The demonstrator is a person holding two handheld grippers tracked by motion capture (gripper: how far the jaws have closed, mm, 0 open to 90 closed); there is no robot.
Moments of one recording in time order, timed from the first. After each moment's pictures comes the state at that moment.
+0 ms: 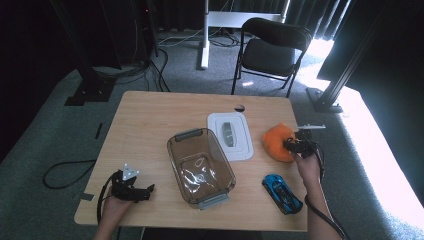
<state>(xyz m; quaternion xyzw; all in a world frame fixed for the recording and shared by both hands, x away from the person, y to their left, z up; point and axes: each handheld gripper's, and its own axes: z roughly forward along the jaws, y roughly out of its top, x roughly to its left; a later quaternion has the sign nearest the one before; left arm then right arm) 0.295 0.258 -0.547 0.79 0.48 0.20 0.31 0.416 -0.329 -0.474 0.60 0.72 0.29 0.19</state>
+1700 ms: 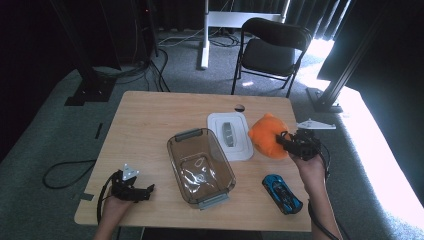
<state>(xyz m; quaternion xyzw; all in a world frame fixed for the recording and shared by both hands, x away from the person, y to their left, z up) 0.295 0.259 -0.547 0.79 0.48 0.20 0.31 0.348 -0.282 -0.379 0.49 0.74 0.40 0.22</state>
